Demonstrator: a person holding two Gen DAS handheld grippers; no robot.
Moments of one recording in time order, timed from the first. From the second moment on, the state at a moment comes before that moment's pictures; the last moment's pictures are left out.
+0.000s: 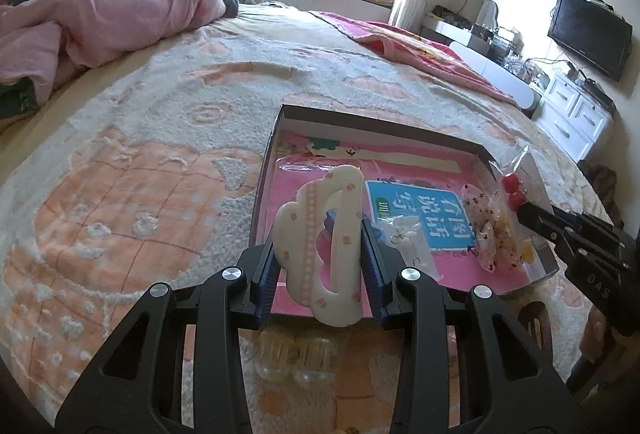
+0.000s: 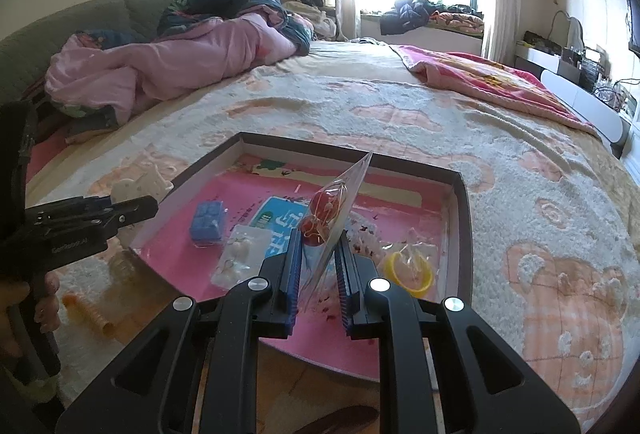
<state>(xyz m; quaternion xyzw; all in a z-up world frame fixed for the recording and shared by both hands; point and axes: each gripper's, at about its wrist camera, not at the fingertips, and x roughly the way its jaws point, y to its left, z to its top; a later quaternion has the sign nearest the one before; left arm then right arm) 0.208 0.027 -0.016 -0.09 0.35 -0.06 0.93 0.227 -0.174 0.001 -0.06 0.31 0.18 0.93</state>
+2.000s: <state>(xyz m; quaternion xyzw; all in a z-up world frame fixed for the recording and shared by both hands) 0.209 0.033 -0.014 -0.09 0.34 -0.10 0.93 0.228 -0.173 -0.010 -0.05 0.34 0.16 0.92</state>
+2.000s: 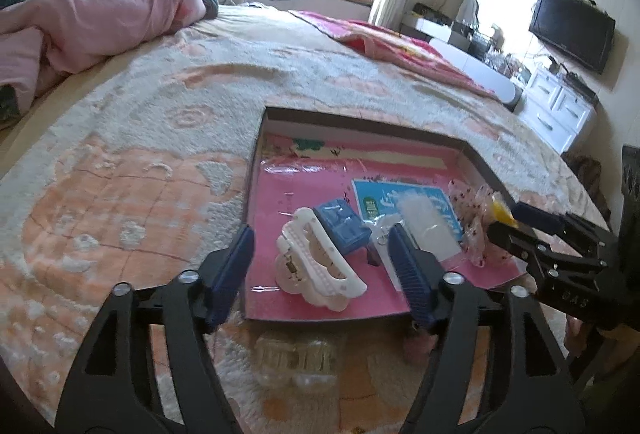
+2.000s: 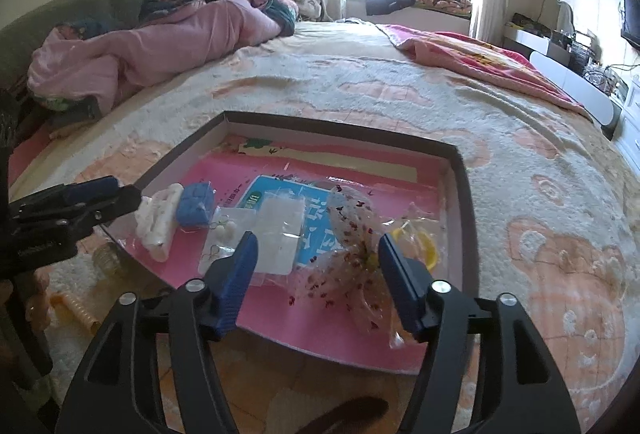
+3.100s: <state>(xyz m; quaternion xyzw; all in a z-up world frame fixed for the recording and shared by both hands) 0.126 0.062 0.007 -0.09 0.29 -0.07 0.95 0.143 -0.203 0.008 -0.04 0.32 0.15 0.94</state>
